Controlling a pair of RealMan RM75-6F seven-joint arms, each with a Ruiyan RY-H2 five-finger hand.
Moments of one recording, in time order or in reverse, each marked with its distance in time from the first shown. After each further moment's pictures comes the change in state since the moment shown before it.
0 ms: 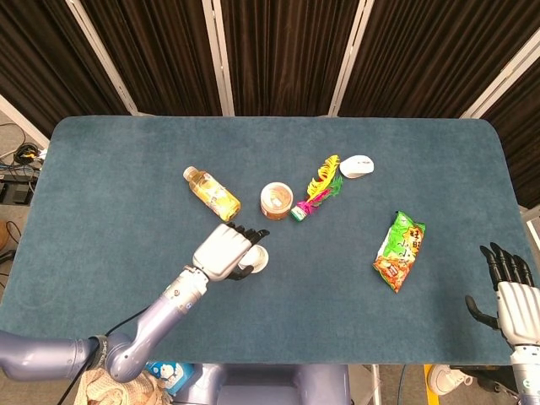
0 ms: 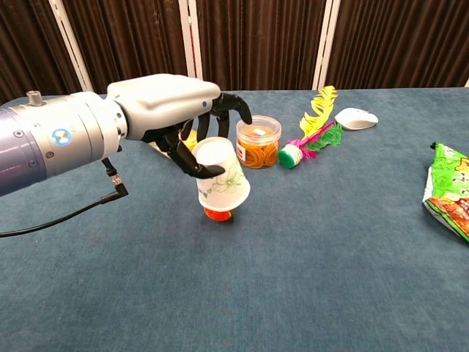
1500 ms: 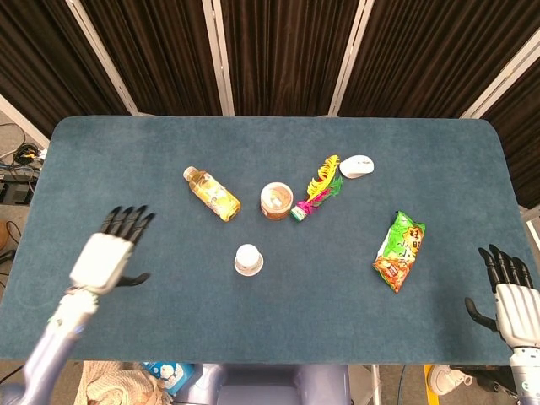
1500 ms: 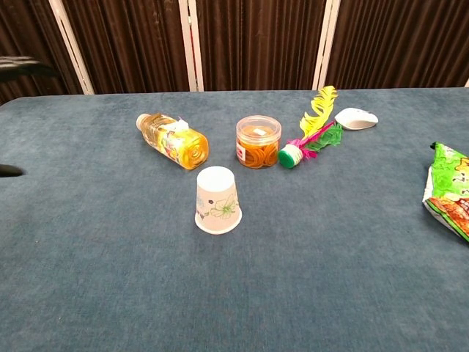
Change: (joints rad) left arm 0.368 0.403 0.275 -0.125 0.274 0.403 -0.301; right arm -0.006 -0.003 -0.009 -0.004 -0.011 0.012 -0.038
